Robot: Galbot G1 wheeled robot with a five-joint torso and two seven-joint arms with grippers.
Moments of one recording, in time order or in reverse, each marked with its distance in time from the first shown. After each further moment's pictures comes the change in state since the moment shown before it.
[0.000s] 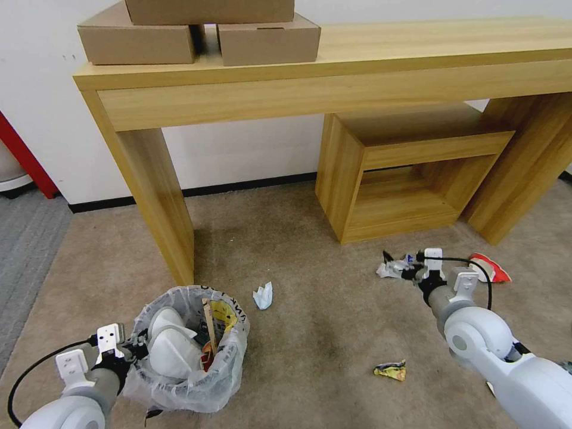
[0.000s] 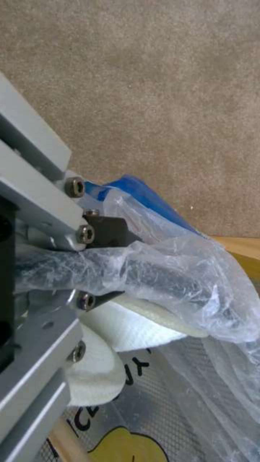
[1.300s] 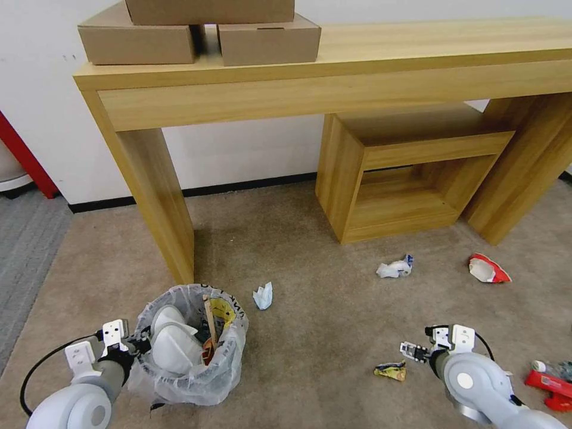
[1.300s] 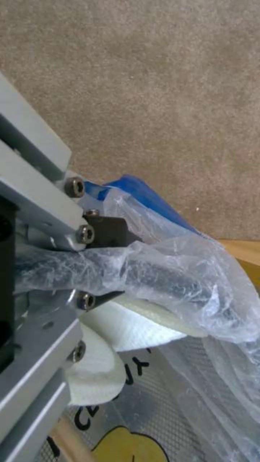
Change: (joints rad) left arm -0.064 0.025 0.023 0.092 -0.018 -0.005 0.000; right arm -0.212 0.070 0.004 -0.037 0.275 -0.114 0.350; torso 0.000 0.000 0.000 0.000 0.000
